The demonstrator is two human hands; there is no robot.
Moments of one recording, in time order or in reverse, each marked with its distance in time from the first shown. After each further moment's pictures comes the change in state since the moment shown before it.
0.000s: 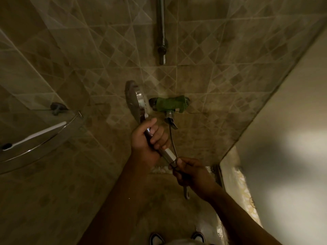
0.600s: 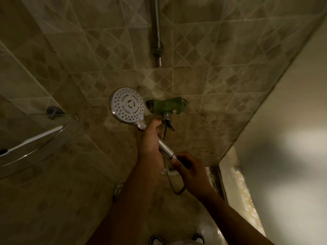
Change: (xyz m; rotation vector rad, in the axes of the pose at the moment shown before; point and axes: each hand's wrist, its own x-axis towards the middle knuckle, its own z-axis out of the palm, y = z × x) left_hand 0.002 -0.013 0.035 0.265 0.621 0.068; right_hand 0.005 0.007 -0.001 -0.569 0.371 -0.327
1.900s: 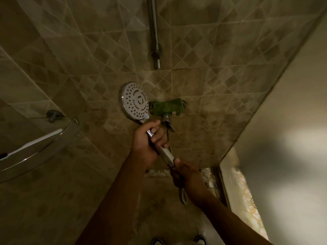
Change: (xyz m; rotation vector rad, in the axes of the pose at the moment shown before) left_hand 0.028 0.009 -0.015 -0.102 -0.537 -0.138; right_hand -0.003 -0.006 0.013 0.542 -0.104 0.312
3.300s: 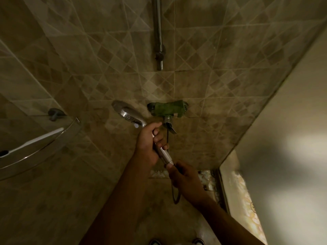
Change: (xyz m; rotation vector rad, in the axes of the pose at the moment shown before) left_hand 0.022 -0.009 -0.009 0.028 0.198 -0.048; right_hand 0.008 0.012 -0.004 -0.386 -0.008 -0.131
